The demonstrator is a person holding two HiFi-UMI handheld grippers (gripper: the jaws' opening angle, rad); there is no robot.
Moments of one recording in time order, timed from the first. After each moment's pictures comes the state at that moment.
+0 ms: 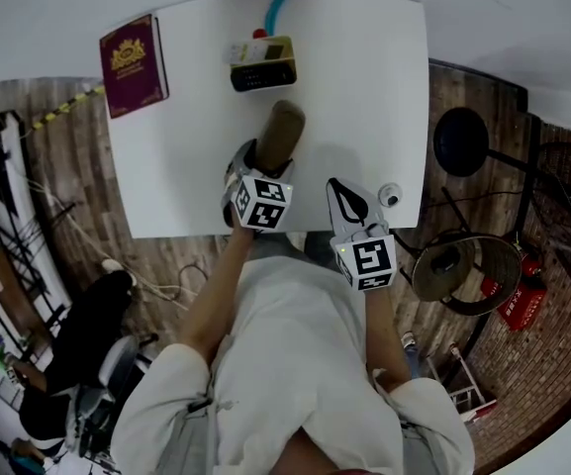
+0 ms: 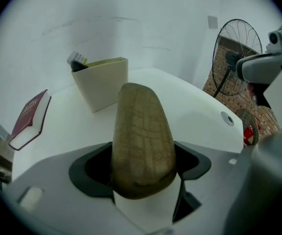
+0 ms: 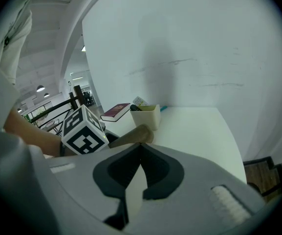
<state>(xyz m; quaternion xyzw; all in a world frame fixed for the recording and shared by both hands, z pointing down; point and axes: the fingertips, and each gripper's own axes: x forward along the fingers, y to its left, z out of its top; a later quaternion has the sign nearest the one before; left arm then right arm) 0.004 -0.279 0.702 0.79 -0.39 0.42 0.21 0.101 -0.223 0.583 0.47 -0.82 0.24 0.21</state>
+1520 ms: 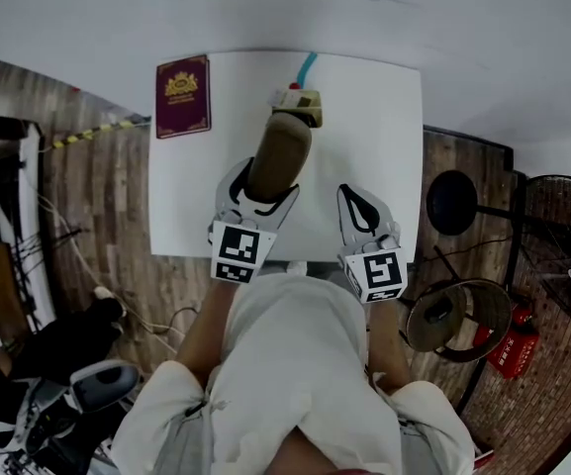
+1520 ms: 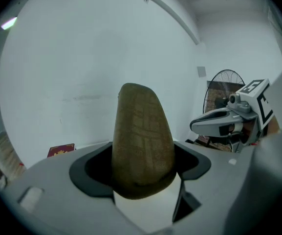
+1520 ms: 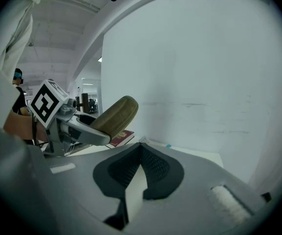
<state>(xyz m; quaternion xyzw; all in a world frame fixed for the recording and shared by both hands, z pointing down) -0.040 -0.296 0.475 0.87 -0.44 0.19 0.11 0.069 -0.265 0.465 0.48 -0.86 0.09 0.15</state>
